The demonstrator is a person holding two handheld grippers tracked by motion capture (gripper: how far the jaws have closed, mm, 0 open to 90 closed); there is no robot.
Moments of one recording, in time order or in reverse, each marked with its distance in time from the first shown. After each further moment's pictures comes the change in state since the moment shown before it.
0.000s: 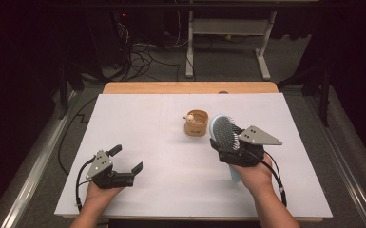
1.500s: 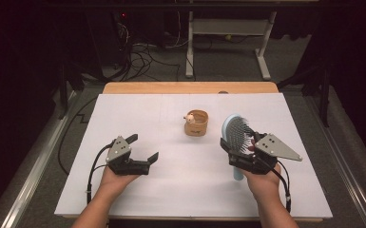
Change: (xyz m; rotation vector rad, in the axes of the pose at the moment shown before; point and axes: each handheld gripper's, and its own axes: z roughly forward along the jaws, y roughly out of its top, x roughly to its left) left arm -0.026 0.005 0.056 0.080 -0.049 0.009; right arm -0.002 -0.007 -0.031 -0.183 -0.048 0.025
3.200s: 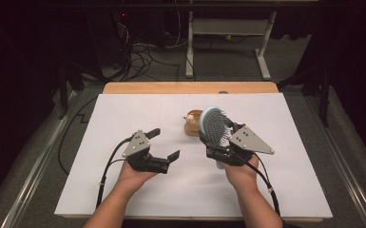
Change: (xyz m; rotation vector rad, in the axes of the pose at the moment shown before) left arm -0.049 0.007 0.024 0.007 -0.159 -0.049; right arm 0.036 0.014 0.045 -0.060 0.016 -0.087
